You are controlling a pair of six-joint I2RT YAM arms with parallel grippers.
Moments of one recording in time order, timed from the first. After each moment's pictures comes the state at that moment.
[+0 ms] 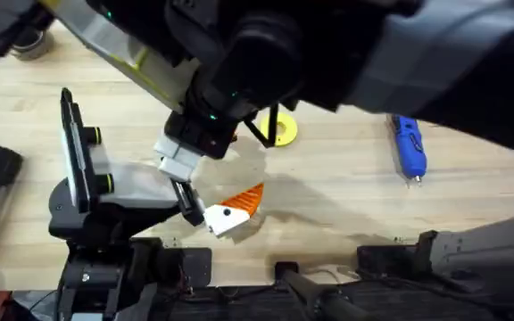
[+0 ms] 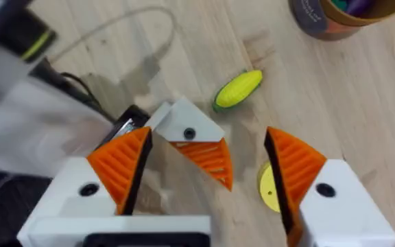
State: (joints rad) left arm -0.01 0.01 0.01 -0.11 1.09 -0.01; right arm 1.09 1.74 1.75 -1.05 0.05 -0.08
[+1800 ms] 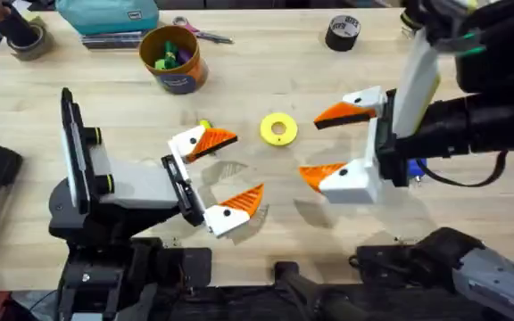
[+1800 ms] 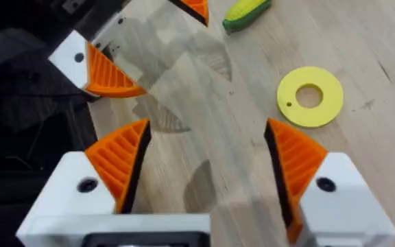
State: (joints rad) left arm -0.01 0.01 0.01 -0.11 1.10 -0.01; right arm 0.48 0.94 0.93 -0.91 -0.61 -0.36
